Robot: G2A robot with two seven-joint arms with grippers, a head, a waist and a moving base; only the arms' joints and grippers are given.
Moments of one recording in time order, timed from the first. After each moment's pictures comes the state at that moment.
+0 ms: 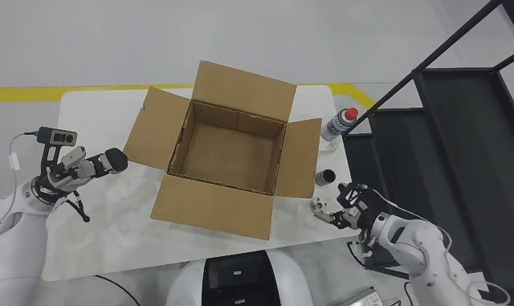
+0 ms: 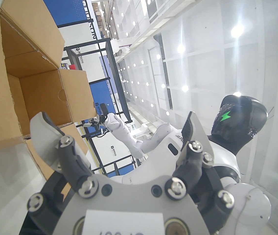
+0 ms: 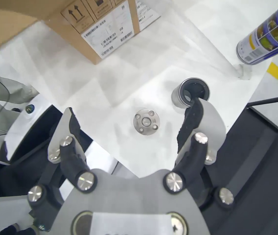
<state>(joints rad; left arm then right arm) 1.29 -0.98 -1.65 -1.29 -0.88 -0.39 -1.43 -1.94 -1.08 1.68 -1.83 -1.22 -0.64 0.25</state>
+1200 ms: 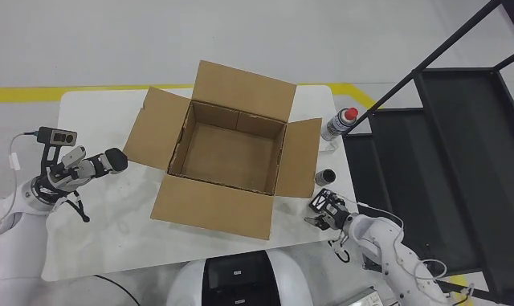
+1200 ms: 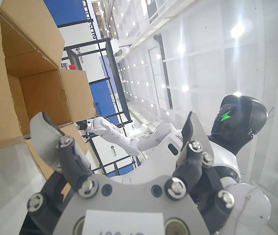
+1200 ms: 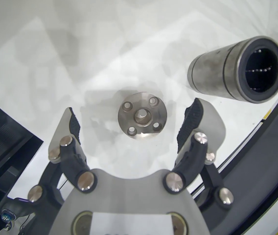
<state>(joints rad) 1.29 -0.98 -1.65 -1.29 -0.88 -0.39 -1.43 -1.74 -1.10 1.44 -1.56 -1.49 -0.46 0.28</state>
